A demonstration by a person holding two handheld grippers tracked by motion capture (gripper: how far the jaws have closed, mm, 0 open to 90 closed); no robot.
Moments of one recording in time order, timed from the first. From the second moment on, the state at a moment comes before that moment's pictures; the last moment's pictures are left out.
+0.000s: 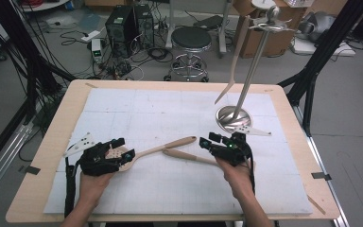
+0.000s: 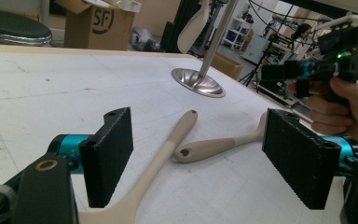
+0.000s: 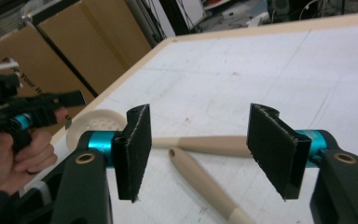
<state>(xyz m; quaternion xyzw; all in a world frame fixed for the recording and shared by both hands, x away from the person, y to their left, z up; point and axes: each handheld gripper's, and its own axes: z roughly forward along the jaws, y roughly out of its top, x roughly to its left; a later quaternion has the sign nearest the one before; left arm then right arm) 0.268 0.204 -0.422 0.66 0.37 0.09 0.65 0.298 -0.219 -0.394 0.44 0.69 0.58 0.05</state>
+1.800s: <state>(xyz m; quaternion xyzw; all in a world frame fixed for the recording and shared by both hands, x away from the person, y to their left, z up) 0.268 0.203 -0.424 0.66 0.37 0.09 0.64 0.323 -0.147 -0.466 0.44 0.79 0.42 -0.08</state>
